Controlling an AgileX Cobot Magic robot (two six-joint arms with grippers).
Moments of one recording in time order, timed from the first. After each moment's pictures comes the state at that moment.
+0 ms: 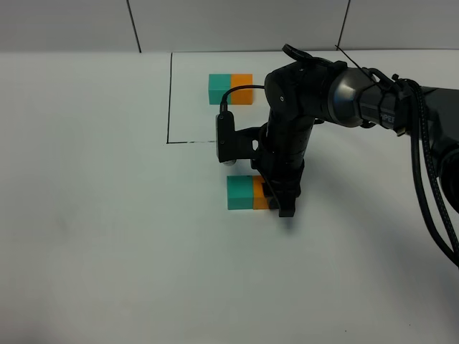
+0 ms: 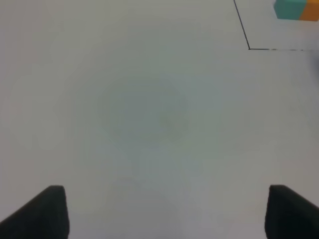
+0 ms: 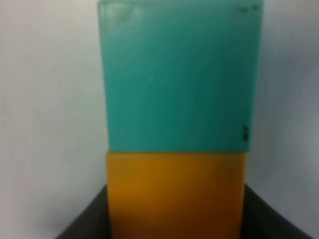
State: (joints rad) left arm -0.04 0.00 -0.50 0.01 1.06 -0.02; right arm 0.58 2.22 -1.59 0.07 0.95 -1.06
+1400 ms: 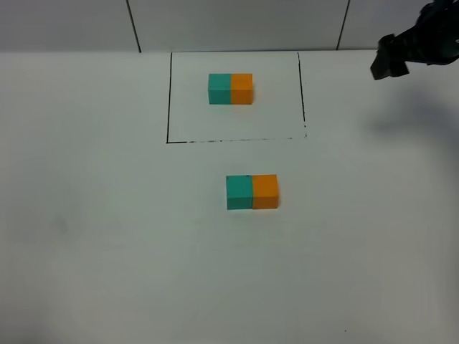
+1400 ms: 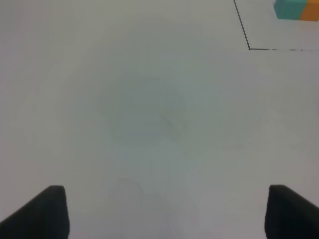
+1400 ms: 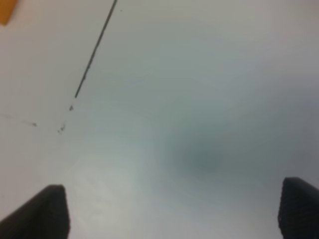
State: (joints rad) left arm -0.04 0.00 -0.50 0.01 1.06 -0.02; right arm 0.03 1.89 -1.59 0.26 0.85 -0.42
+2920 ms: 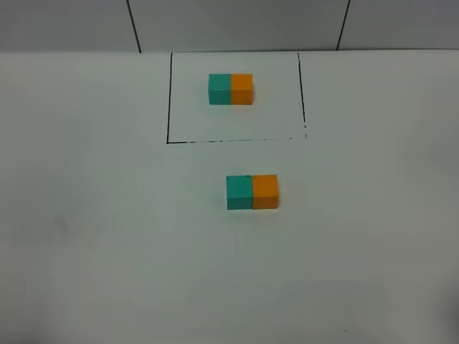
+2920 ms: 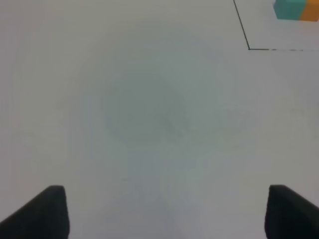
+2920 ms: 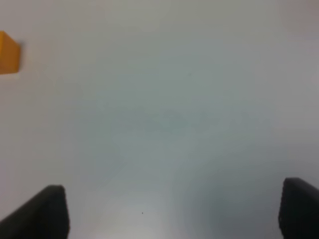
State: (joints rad) left arm -0.04 0.00 -0.50 0.01 1.06 -0.02; right arm -0.03 0.43 -0.59 0.12 1.06 0.00
